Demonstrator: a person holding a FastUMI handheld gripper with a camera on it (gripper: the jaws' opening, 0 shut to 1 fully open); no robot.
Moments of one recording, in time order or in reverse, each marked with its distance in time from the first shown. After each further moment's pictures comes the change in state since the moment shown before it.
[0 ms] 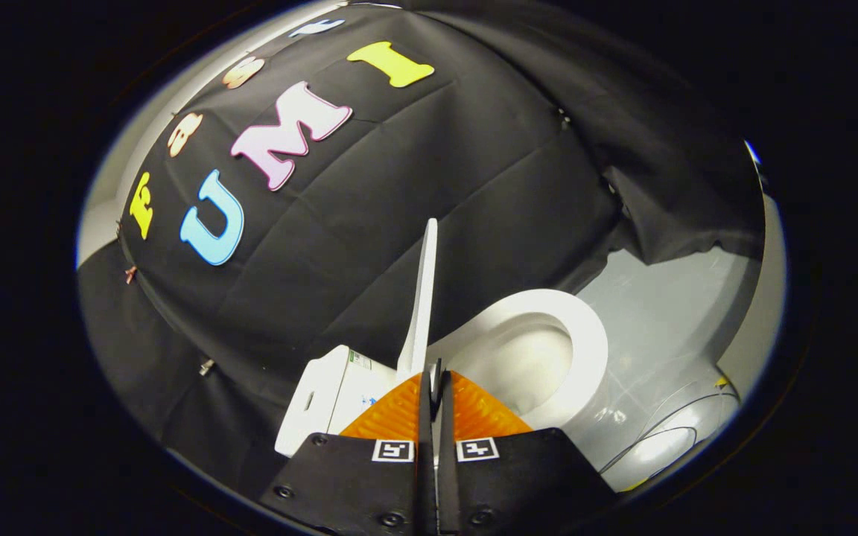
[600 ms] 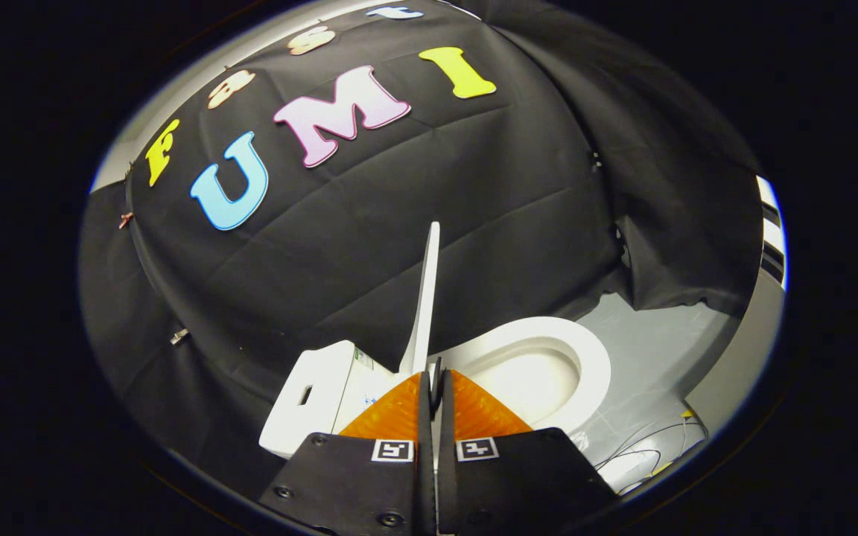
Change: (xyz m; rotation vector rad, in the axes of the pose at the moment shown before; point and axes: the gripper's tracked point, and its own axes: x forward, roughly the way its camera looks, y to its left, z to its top) arm -0.011 0.084 -0.010 -0.204 -0.050 -0.069
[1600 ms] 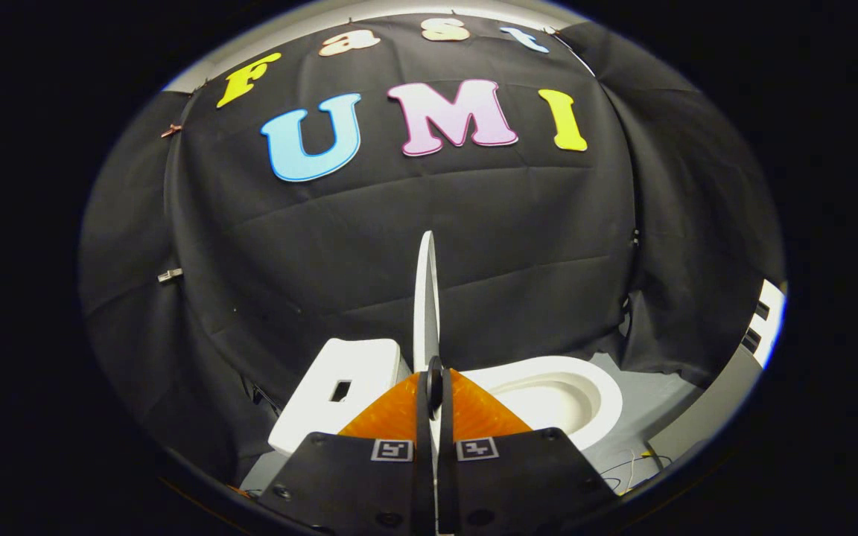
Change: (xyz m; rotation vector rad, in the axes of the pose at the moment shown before) arm -0.006 0.175 -0.034 -0.296 -0.097 -0.040
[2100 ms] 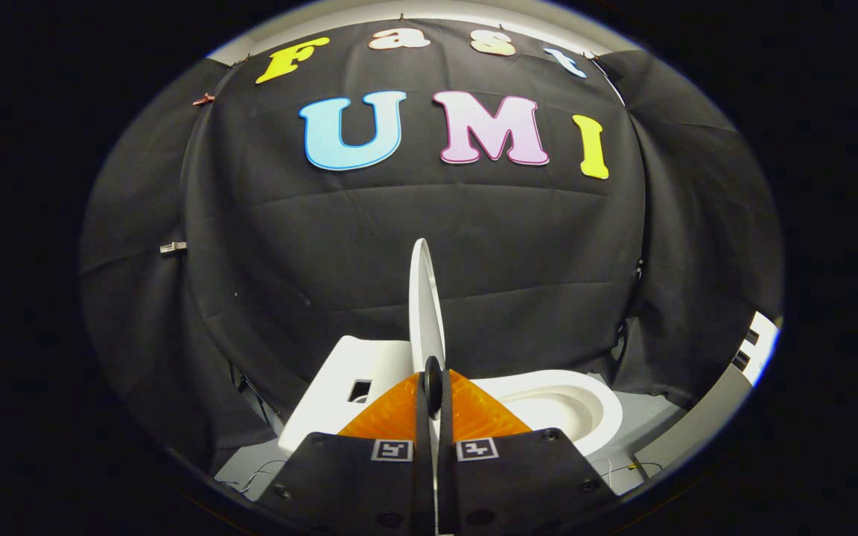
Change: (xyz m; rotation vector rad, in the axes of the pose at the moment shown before) arm -0.002 0.072 -0.016 -0.123 -0.050 -0.026
